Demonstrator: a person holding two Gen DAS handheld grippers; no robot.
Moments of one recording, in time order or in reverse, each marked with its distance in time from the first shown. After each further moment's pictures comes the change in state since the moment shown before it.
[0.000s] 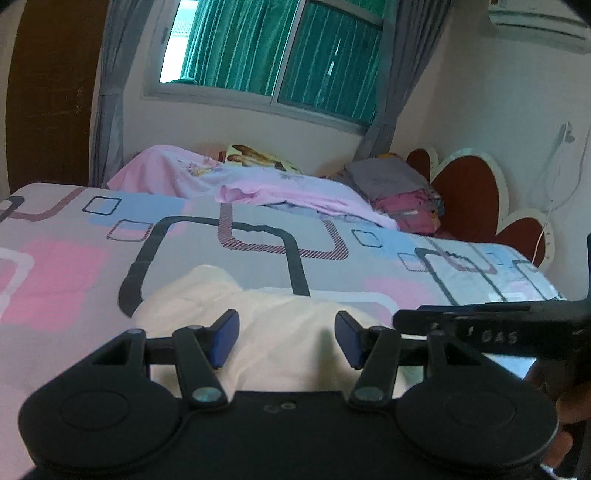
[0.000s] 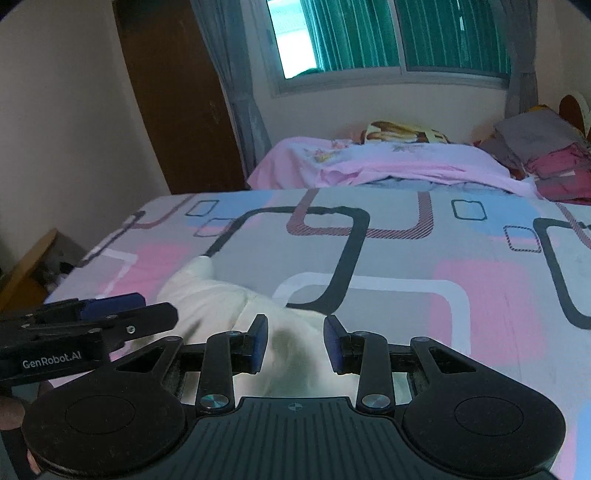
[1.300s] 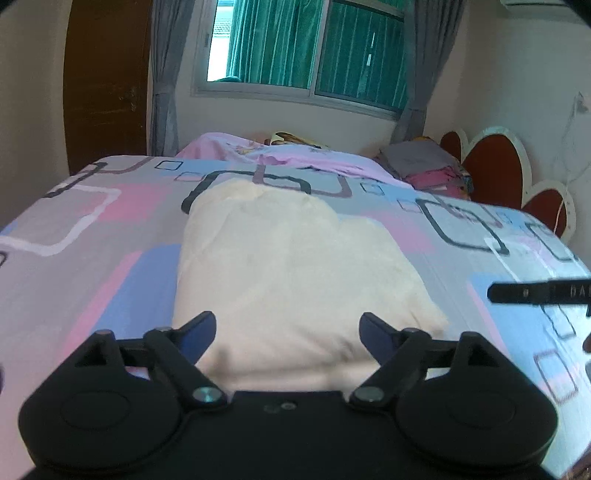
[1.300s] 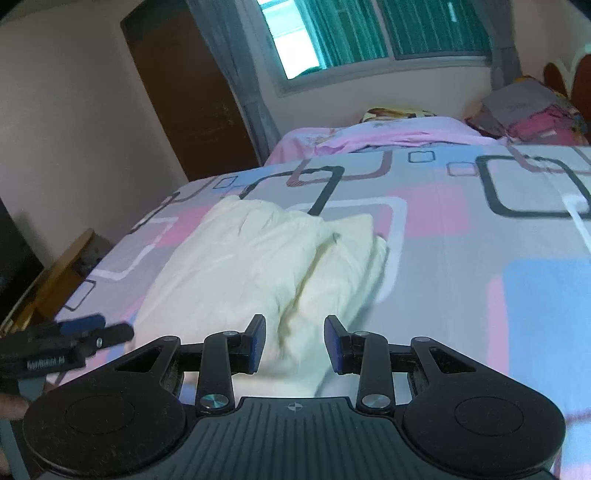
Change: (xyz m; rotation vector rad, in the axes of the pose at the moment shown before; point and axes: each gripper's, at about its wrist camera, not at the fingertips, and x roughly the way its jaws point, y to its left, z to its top) left arm -0.183 -0.103 -0.134 -0.003 0.015 0.212; right arm -0.224 -0.052 -0.148 0.094 -0.012 0.120
